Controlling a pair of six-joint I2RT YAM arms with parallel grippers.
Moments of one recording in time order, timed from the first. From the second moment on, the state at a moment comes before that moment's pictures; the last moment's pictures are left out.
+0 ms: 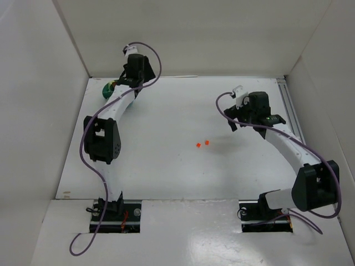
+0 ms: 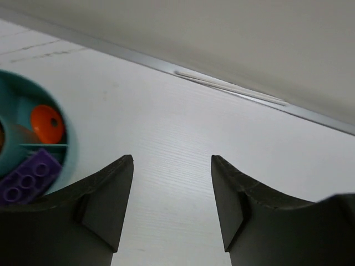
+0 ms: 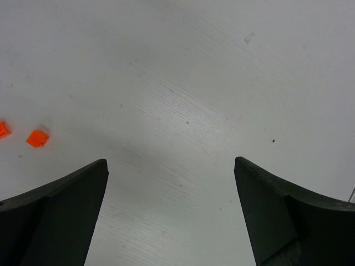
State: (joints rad) left arm -0.19 2.02 1.77 -0.23 -0.22 -0.48; right arm 0.24 1.38 1.03 -0.32 -0.09 -0.34
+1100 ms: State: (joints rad) left arm -0.91 1.71 1.13 -0.22 -0.22 -0.47; right arm 0.02 0.82 0.61 -0.40 -0.14 -0.17
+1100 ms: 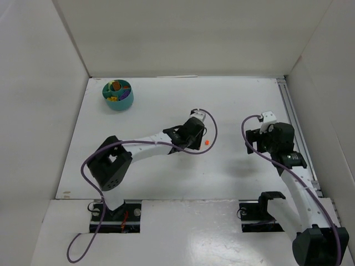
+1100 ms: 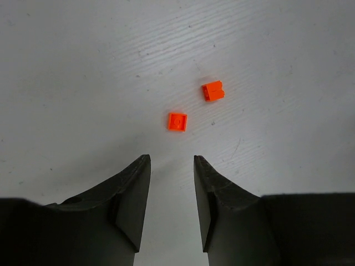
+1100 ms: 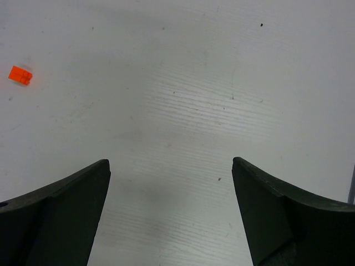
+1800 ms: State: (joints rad) left arm -0.93 1.96 1.28 -0.23 -0.27 -0.47; right arm 0.02 0.79 0.61 -0.44 -0.13 -0.17
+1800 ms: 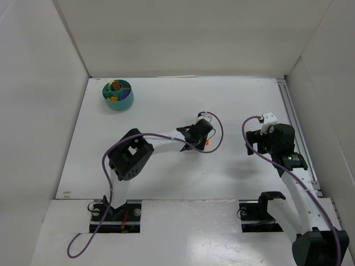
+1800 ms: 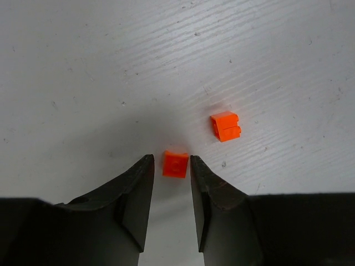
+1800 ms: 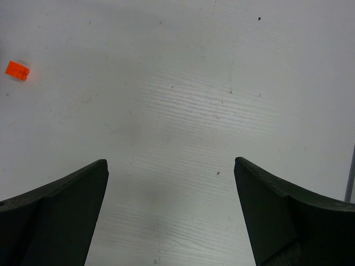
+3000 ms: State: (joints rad) left arm -0.75 1.82 1.32 -0.30 -0.43 -0.50; right arm 0.02 0.79 0.61 -0.44 -0.12 -0.18
